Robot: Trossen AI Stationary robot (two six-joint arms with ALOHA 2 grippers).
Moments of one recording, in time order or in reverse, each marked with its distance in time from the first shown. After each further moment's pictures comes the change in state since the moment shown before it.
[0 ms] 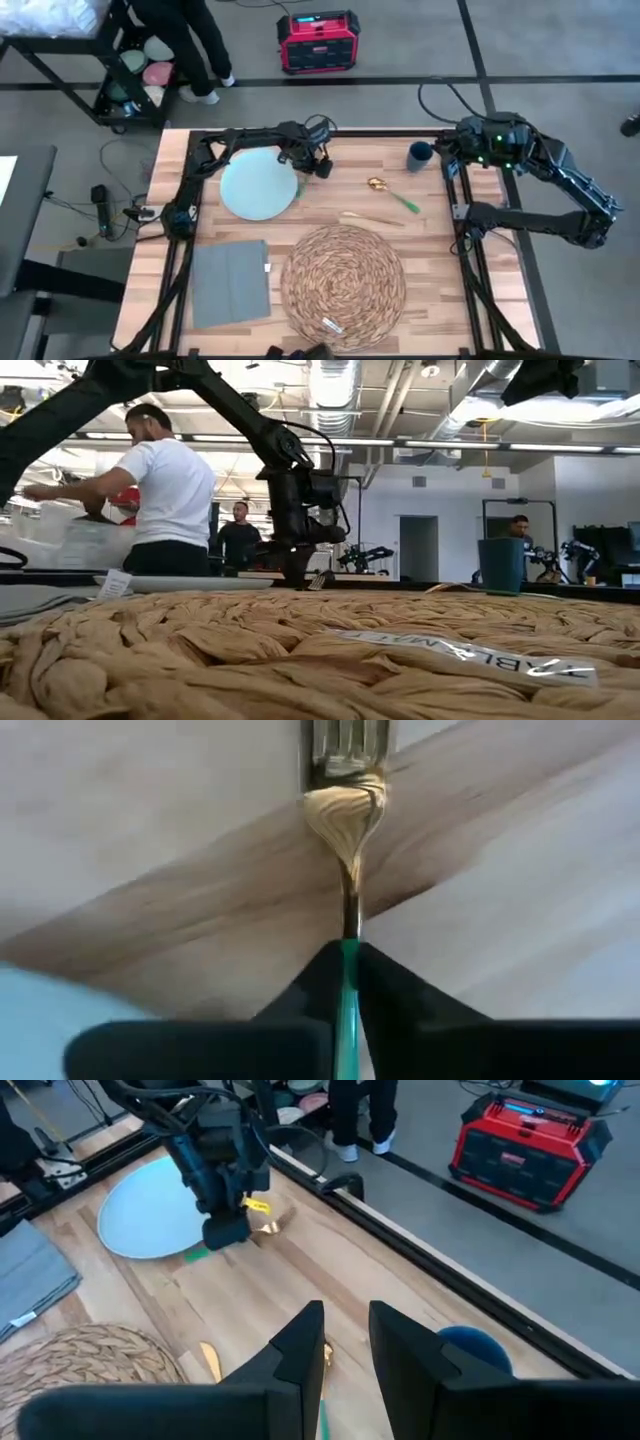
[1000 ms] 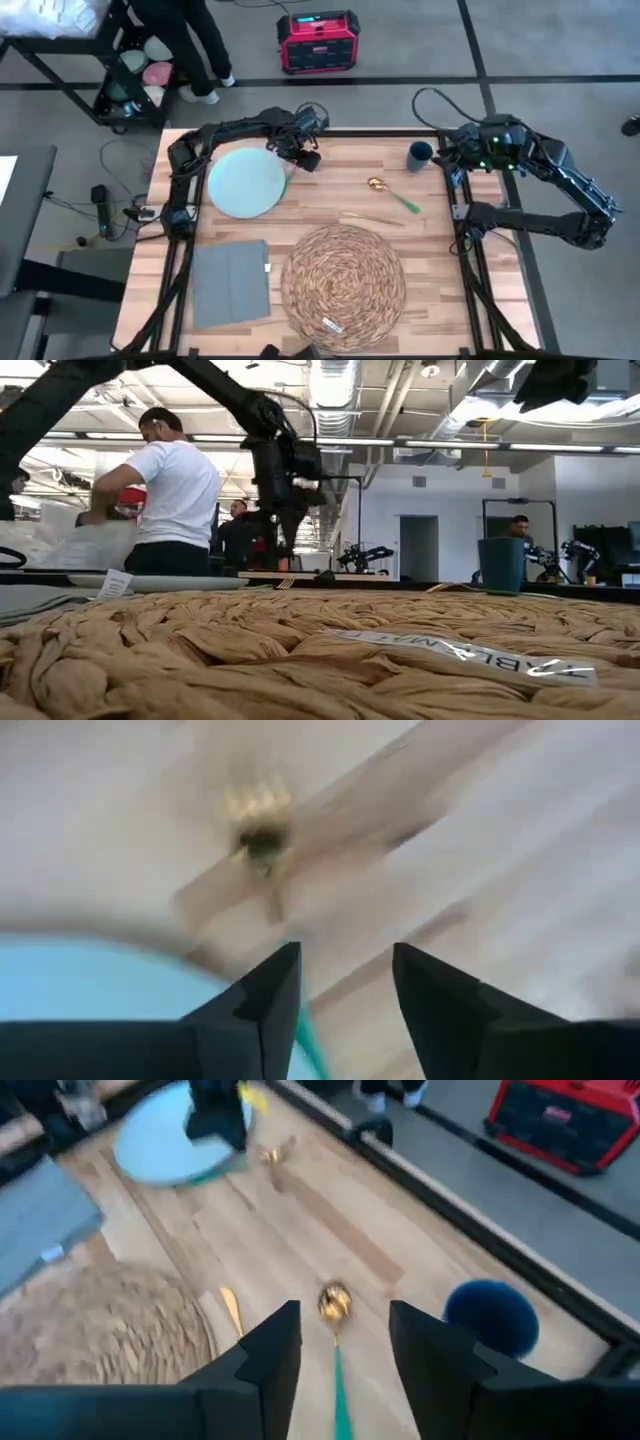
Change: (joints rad) left arm 0.000 -0.196 -0.012 -0.028 0.085 0.232; right arm -0.017 0.002 -0.009 -0.141 -0.117 -0.046
